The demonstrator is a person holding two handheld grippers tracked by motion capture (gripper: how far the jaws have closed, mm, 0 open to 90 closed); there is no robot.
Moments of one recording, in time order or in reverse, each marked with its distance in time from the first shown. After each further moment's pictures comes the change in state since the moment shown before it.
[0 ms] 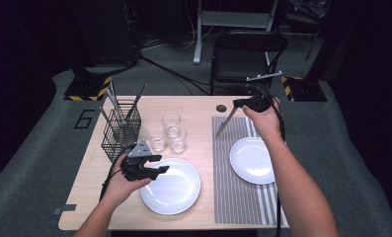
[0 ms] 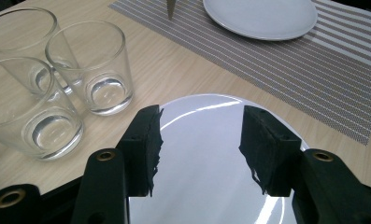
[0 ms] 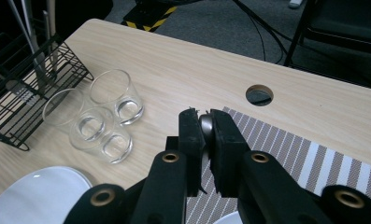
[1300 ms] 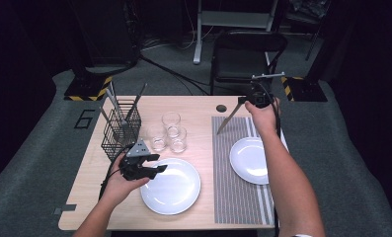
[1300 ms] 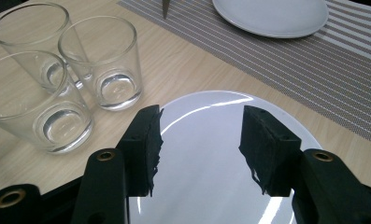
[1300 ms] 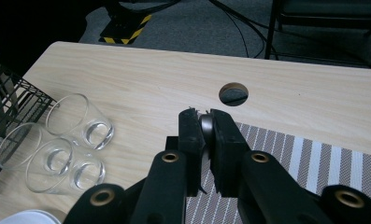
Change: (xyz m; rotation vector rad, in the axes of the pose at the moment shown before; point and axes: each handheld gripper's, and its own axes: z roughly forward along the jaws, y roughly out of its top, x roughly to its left) left arm 0.005 -0.004 -0.001 0.002 0.024 -0.010; right arm -0.040 -0.001 0.032 -0.020 -0.057 0.161
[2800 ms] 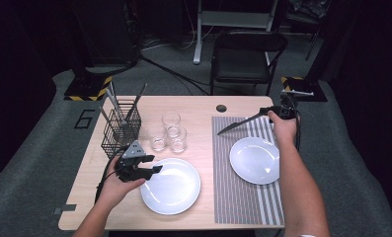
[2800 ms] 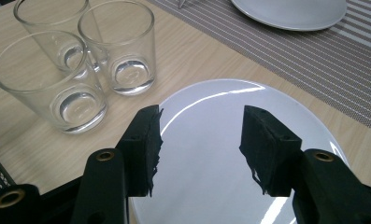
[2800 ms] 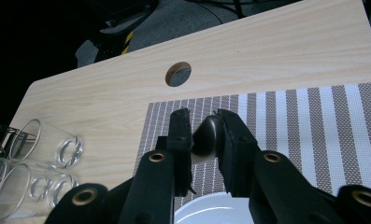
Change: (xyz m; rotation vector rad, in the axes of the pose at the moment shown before) left arm 0.004 -0.010 -0.007 0.013 0.042 -0.032; right arm -0.097 -0.049 0.000 -0.020 0.006 0.320
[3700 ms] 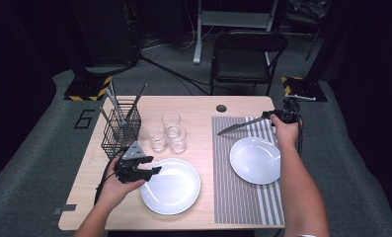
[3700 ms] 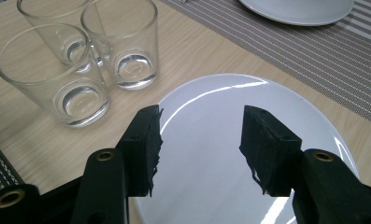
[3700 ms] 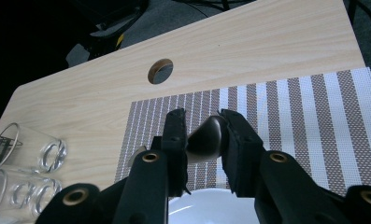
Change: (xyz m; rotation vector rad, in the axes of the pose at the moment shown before) left arm 0.000 -0.003 0.000 0.012 0.015 0.001; right arm -0.018 -0.009 0.005 -0.007 -0.026 0.031
